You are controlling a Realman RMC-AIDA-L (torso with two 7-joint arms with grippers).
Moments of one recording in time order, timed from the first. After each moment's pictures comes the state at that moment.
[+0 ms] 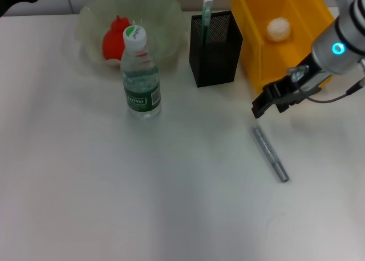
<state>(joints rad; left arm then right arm) -0.41 -2.07 0.94 0.71 1.09 1.12 -0.96 0.86 2.08 -1.22 -1.02 -2.69 -1.52 2.96</state>
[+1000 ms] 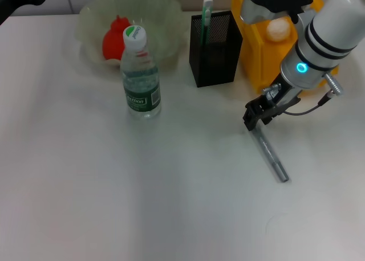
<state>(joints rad) -0.42 -2.07 0.94 0.69 1.09 1.12 -0.93 1.02 2.09 -1.32 -0.67 -2.70 -1.32 2.93</state>
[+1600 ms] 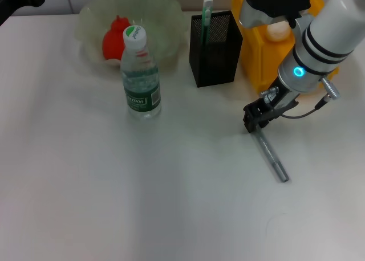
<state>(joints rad) -0.42 -2.07 0.94 0.69 1.09 1.12 -0.93 1.03 2.09 -1.32 -0.62 -2.69 -1.28 2.93</state>
